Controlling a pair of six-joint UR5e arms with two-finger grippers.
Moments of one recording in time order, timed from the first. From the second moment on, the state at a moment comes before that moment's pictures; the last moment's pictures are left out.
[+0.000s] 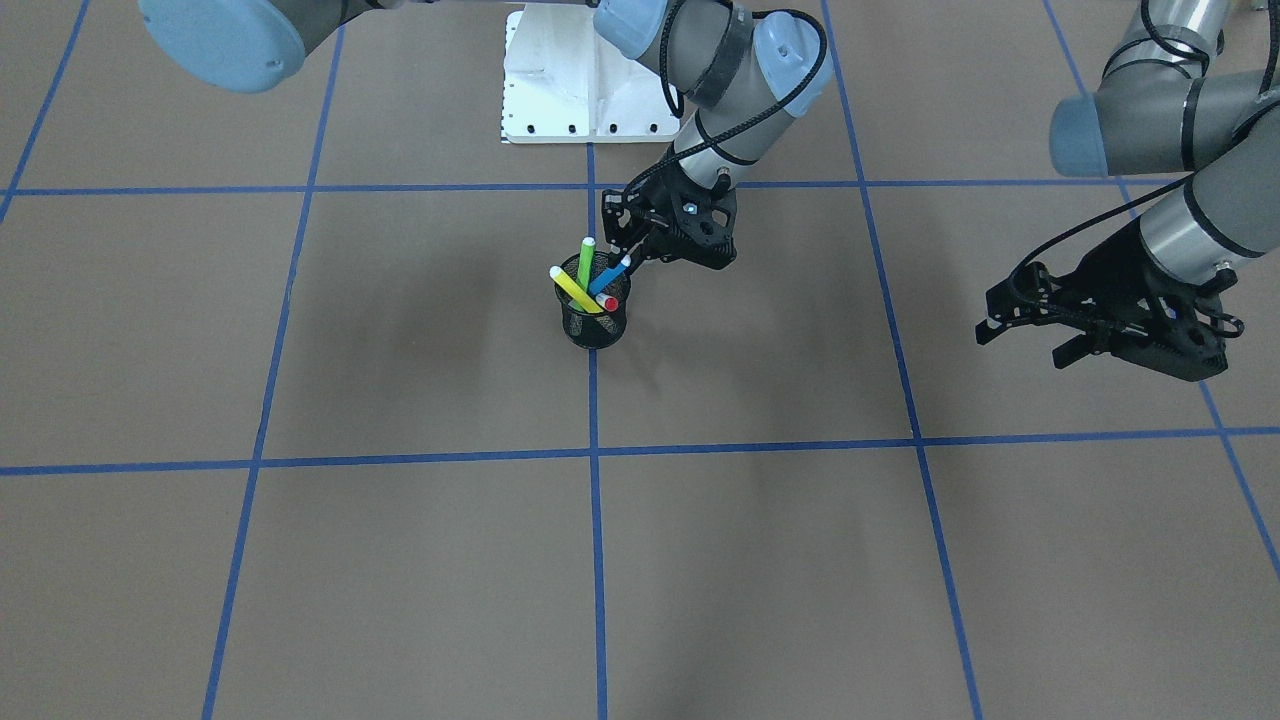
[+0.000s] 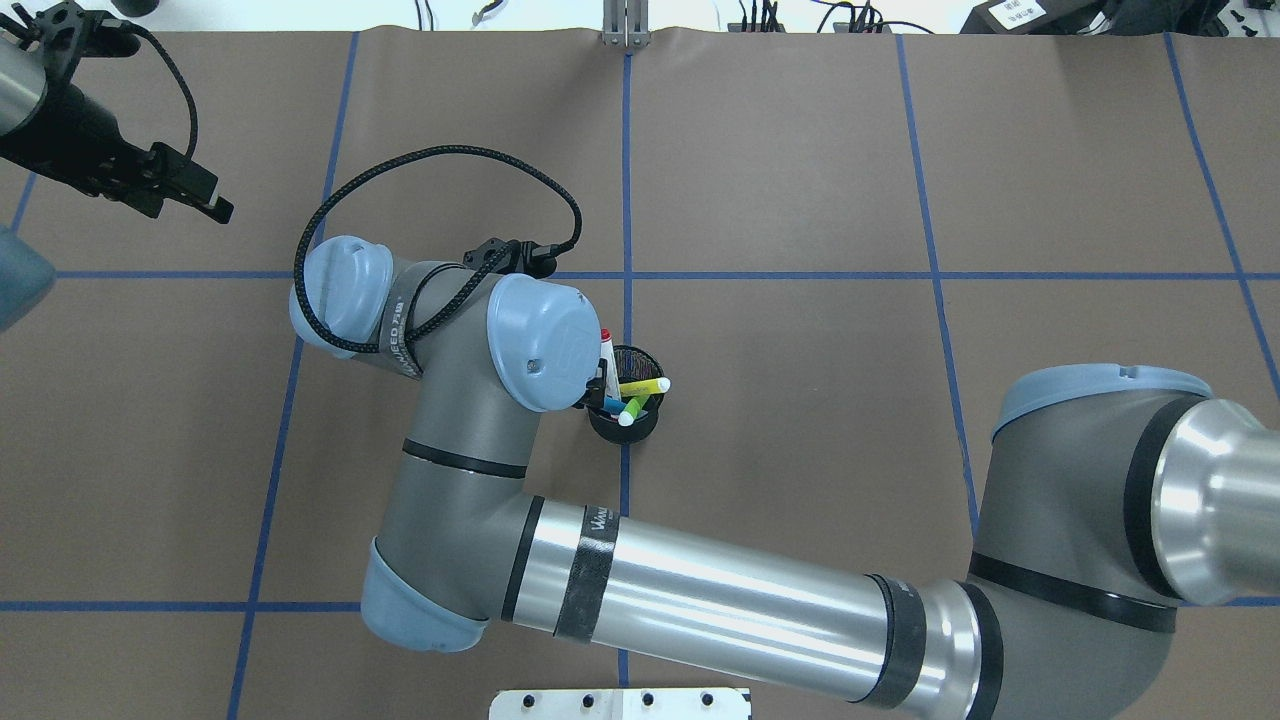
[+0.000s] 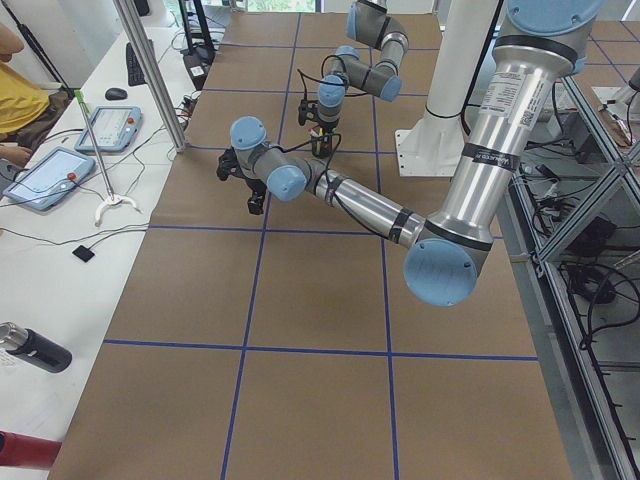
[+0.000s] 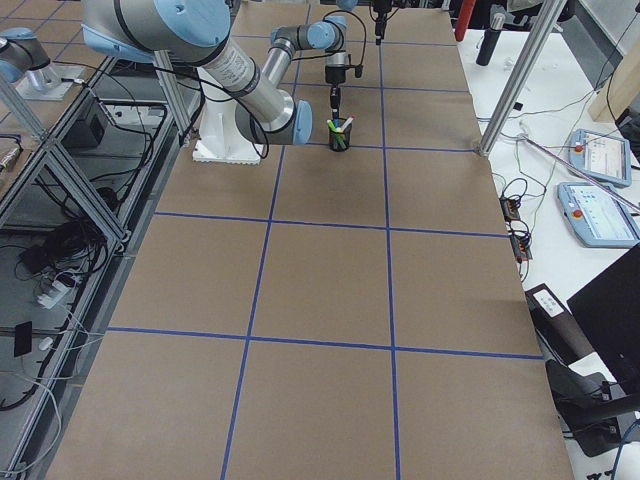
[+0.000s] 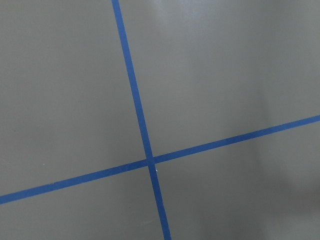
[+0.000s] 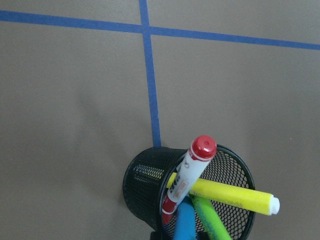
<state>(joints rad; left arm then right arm) -1.12 -1.88 -1.69 -1.85 -2.42 -0.58 0.37 -0.35 1.23 -2.14 1.63 1.30</state>
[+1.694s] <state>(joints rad) -1.12 -1.88 -1.69 -1.85 -2.42 -0.59 0.58 -0.56 1.77 -2.04 1.52 1.17</state>
